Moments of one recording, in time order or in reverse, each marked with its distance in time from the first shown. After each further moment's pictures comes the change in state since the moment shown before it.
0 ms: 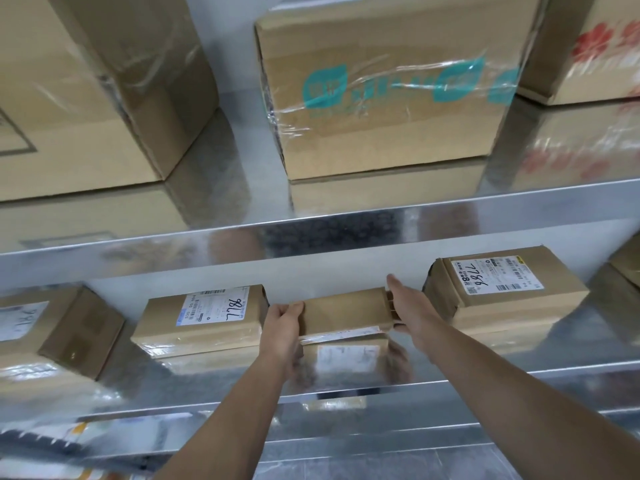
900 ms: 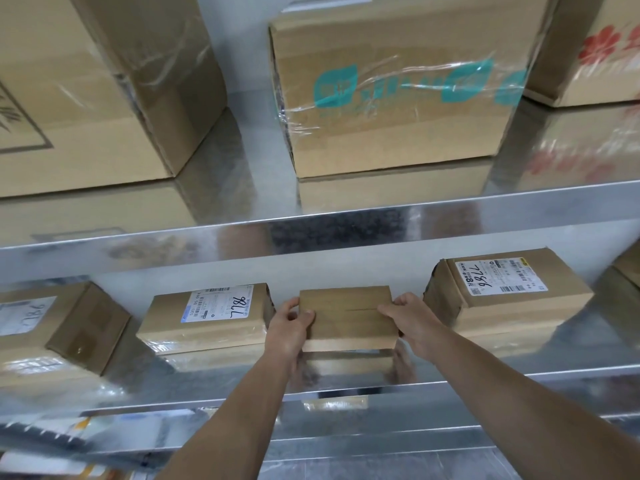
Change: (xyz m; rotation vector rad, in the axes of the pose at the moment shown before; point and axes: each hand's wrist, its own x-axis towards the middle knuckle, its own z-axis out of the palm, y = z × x) left_hand 0.012 -0.015 -0.002 -0.019 -0.055 0.030; right_hand 0.025 0.036 0.003 -0.037 -0.068 -0.025
